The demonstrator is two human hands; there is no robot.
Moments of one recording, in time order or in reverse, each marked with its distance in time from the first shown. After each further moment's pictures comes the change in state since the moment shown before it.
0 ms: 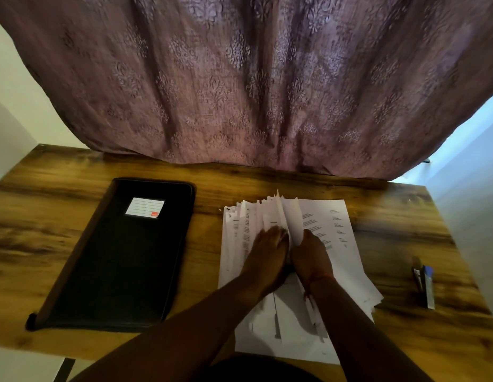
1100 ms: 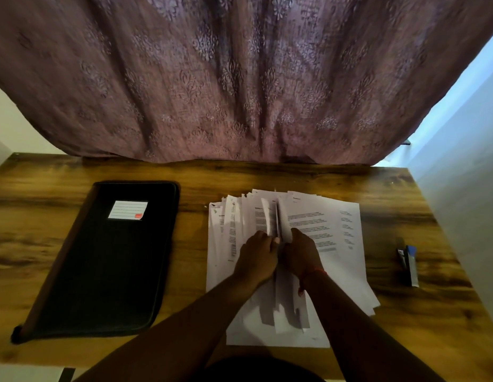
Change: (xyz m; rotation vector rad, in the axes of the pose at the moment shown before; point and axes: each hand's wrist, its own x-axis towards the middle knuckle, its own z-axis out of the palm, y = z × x) left_hand 0.006 0.008 0.022 -0.138 0.082 -0.250; right_hand 0.004 0.025 -0.003 -0.005 -0.062 -0.035
